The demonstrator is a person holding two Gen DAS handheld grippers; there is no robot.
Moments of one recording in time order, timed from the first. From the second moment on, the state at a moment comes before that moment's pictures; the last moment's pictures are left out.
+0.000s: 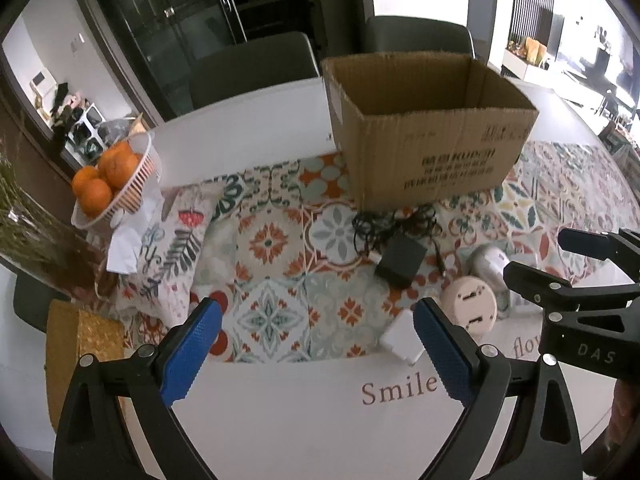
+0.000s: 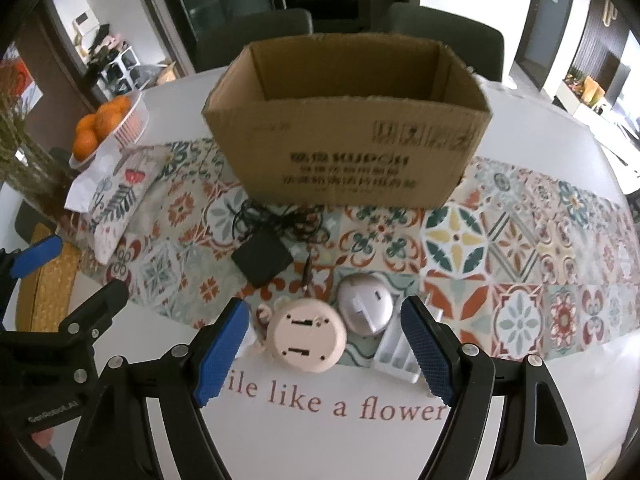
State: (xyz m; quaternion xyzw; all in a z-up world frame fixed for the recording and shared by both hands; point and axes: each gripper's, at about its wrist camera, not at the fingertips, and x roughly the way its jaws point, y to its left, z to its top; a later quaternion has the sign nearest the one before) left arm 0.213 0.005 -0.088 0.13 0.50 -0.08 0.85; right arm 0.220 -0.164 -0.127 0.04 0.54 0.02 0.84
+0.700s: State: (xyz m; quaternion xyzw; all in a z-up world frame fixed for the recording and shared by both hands) left arm 0.205 0.005 -0.137 0.16 0.53 -0.11 0.82; right arm 0.216 -0.152 -0.188 0.07 0.58 0.05 0.81
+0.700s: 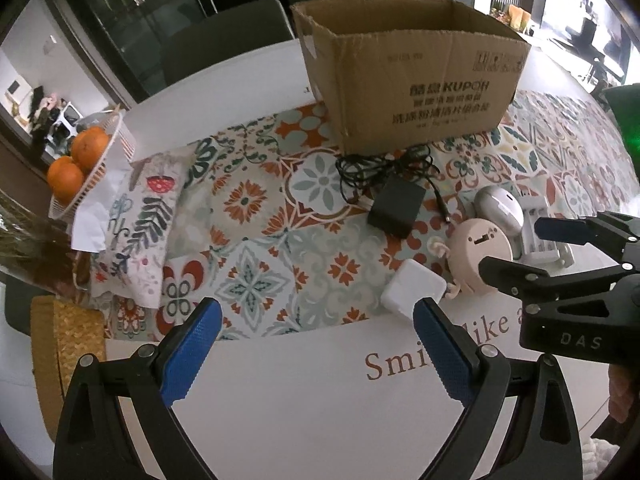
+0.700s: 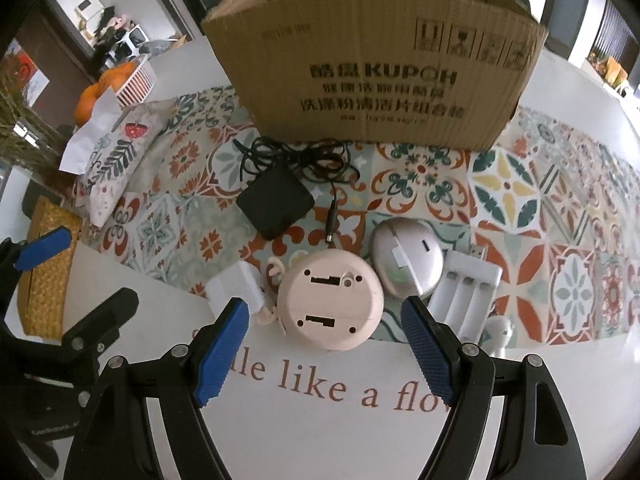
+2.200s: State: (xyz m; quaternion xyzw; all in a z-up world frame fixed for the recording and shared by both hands) left arm 0.214 -0.007 -0.169 0.18 0.56 -0.19 0.78; right arm 0.216 -0.150 -0.215 0.06 0.59 0.01 0.80
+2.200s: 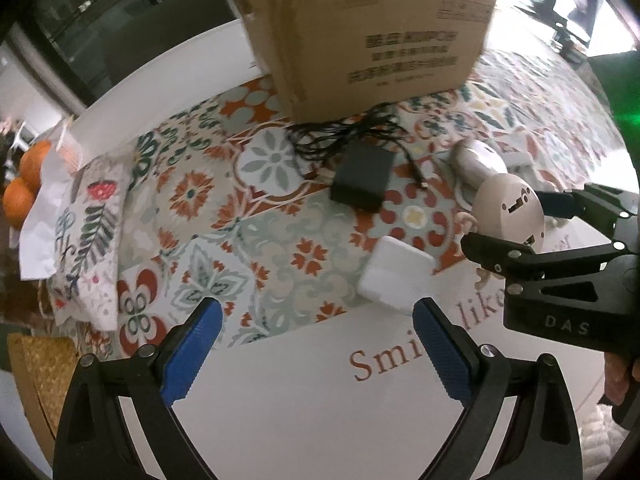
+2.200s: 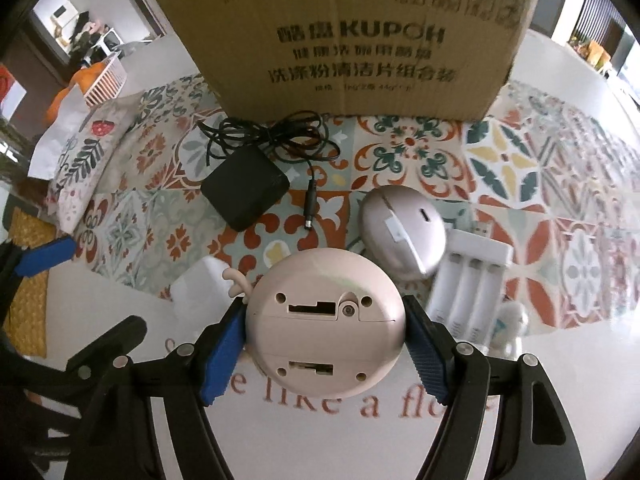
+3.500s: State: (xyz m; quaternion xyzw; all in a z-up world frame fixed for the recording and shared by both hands) left arm 0.228 -0.059 -0.227 0.17 0.60 -0.24 0.74; right arm 0.181 -0.181 -0.229 0.03 0.62 -0.06 0.78
